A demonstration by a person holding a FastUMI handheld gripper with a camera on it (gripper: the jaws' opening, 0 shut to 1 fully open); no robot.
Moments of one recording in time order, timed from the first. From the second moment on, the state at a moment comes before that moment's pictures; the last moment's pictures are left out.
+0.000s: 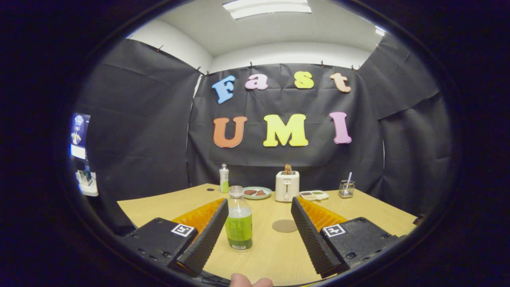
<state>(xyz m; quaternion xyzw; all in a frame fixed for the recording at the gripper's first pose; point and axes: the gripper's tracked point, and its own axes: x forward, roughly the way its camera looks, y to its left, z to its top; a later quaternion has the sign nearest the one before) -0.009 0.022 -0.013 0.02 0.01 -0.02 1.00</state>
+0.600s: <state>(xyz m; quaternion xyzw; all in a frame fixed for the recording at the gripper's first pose) -0.009 0.054 -0.048 0.02 0.05 -0.02 1.00</state>
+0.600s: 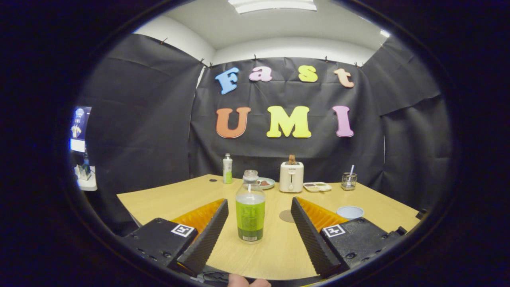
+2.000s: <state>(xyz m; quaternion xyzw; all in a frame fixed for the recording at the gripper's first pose) 0.103 0.075 -0.133 0.06 0.14 -0.08 0.99</state>
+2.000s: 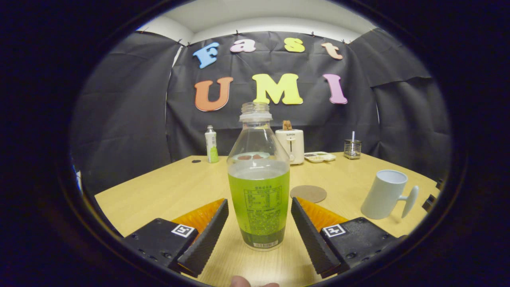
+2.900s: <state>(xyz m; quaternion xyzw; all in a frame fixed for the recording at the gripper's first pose) 0.079 0.031 -0.088 0.23 0.10 -0.07 0.97</state>
